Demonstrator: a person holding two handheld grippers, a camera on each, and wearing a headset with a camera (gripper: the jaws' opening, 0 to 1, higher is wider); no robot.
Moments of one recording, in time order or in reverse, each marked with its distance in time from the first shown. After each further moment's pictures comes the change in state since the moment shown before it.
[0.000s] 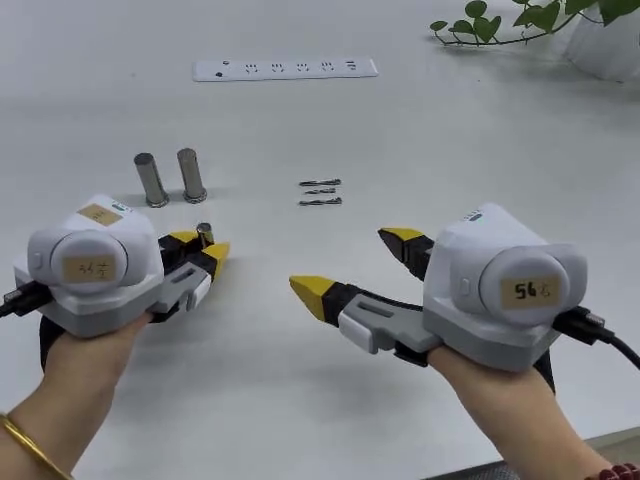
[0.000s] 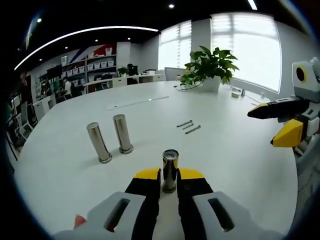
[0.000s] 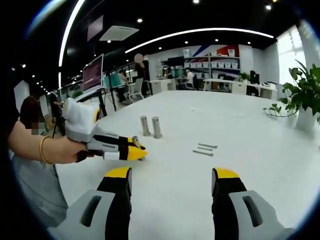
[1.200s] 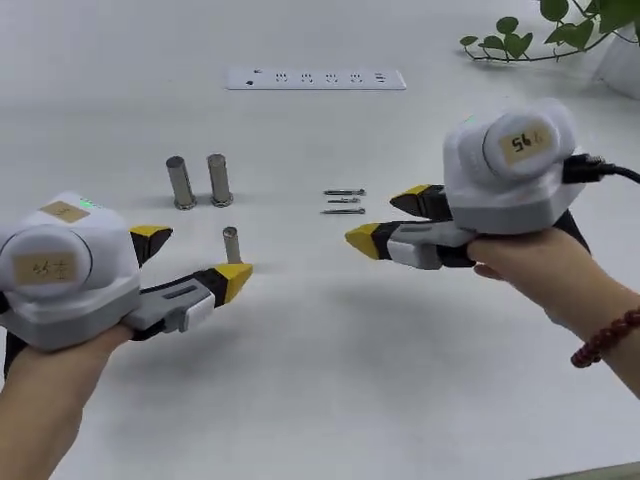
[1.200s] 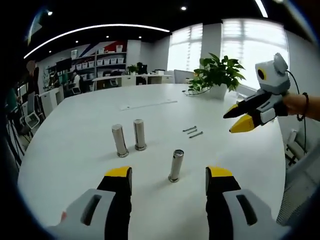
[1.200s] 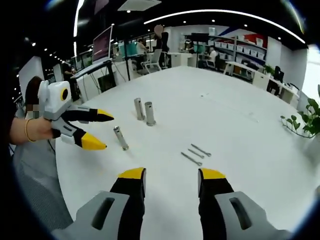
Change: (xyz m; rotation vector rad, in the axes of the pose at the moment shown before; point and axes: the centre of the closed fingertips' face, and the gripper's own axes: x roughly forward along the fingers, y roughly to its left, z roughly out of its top) left arm -0.049 0.010 0.013 -0.082 -0.004 0.048; right arm 0.043 -0.040 0.017 -0.173 0.275 0.154
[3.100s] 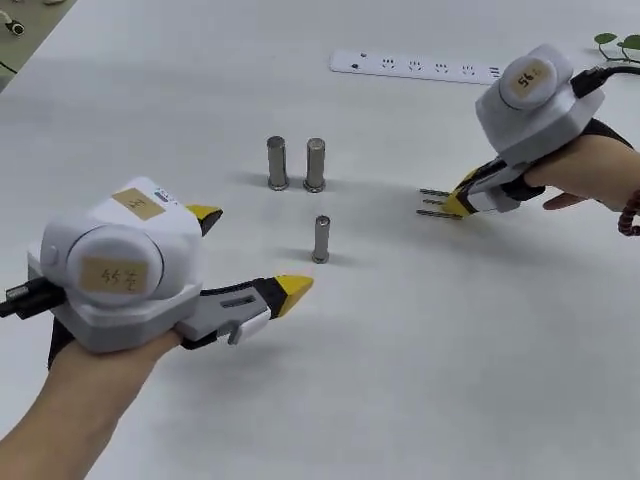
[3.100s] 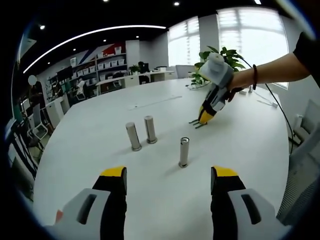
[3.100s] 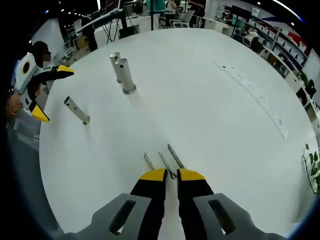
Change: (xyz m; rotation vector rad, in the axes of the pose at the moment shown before) left arm -0.028 0.013 -0.007 0.101 0.042 0.069; right arm 0.081 -0.050 -0.014 -0.262 0.365 0.151
